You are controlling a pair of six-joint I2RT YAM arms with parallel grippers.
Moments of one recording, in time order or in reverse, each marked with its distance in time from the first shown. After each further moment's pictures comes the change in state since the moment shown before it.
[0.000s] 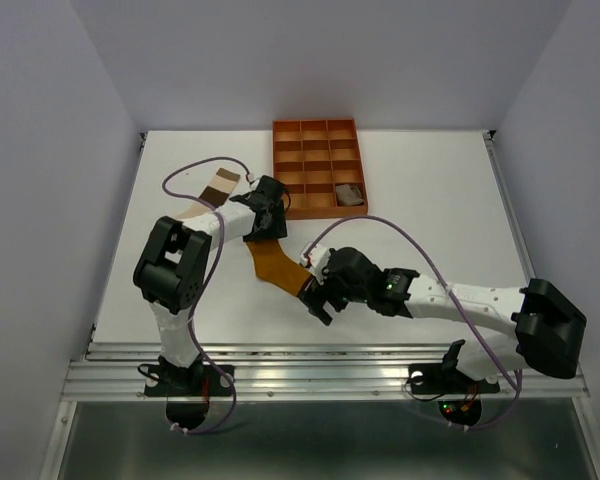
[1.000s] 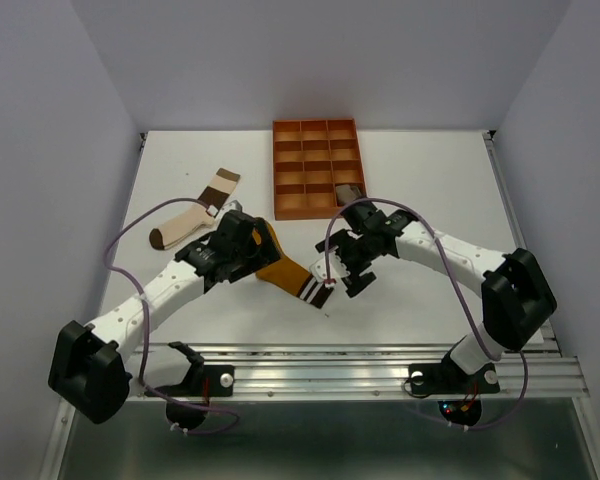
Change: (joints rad) left arm -0.069 -0.680 -0.359 -0.144 0.110 -0.359; right arm -0.353 0.209 0.365 -0.549 -0.454 -1.566
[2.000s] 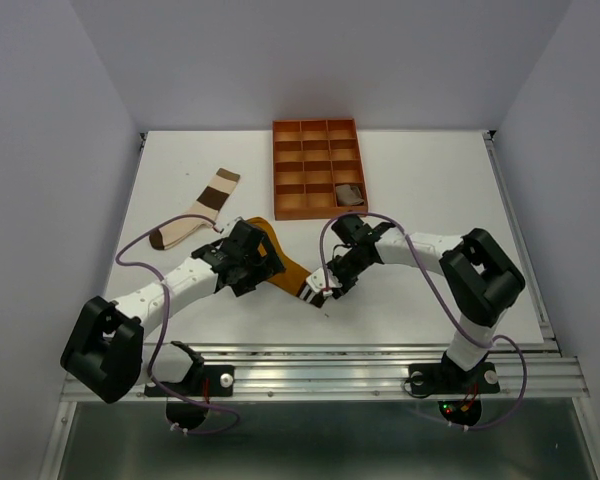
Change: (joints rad) left arm -0.029 0.092 -0.103 0.069 0.040 -0.126; right arm -0.001 0.218 -0.101 0.197 -0.269 -0.051
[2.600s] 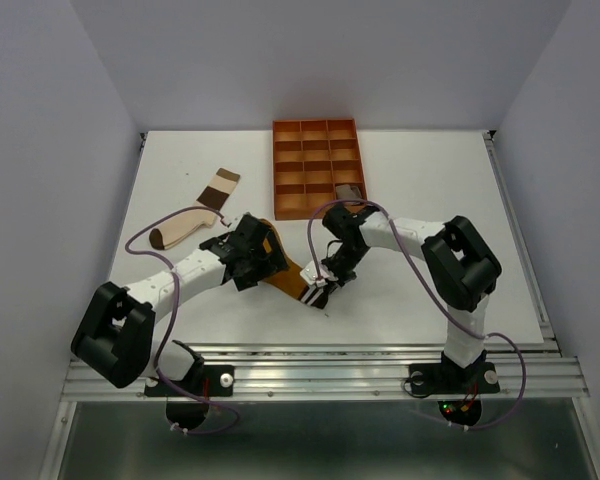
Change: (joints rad) left arm 0.000 0.087 0.055 0.011 0.002 0.069; right arm -0.002 0.139 0.207 -0.303 -0.023 -0.077
